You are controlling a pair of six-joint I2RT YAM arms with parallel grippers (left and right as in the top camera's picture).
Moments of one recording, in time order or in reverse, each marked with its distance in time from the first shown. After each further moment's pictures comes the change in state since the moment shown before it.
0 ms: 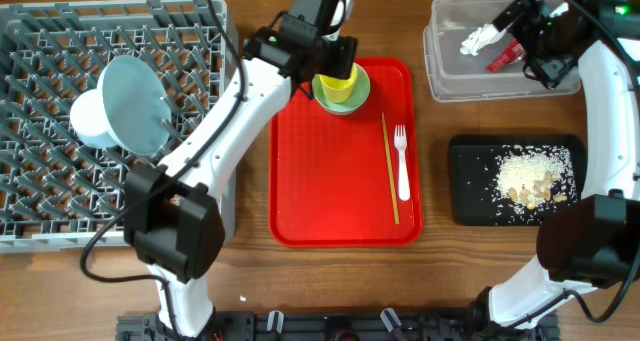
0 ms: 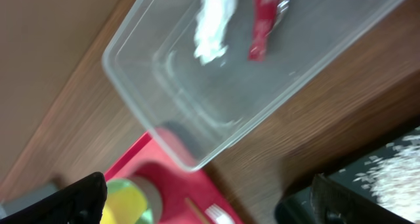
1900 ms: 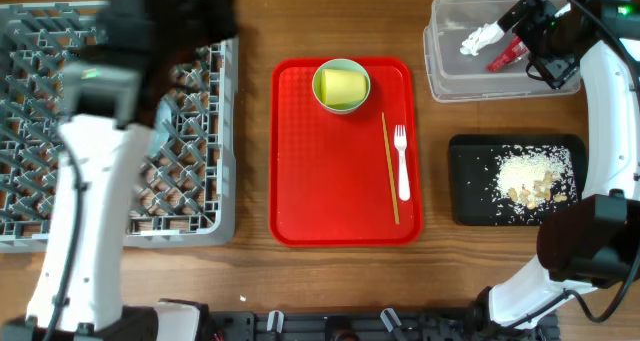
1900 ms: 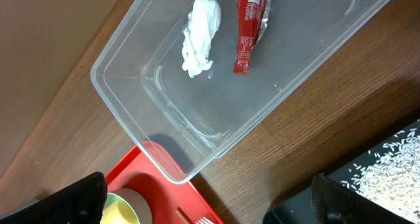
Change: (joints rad) left arm 0.349 -0.450 0.009 -0.155 0.158 -0.300; right arm -0.003 0.000 0.000 0.006 0.038 -0.003
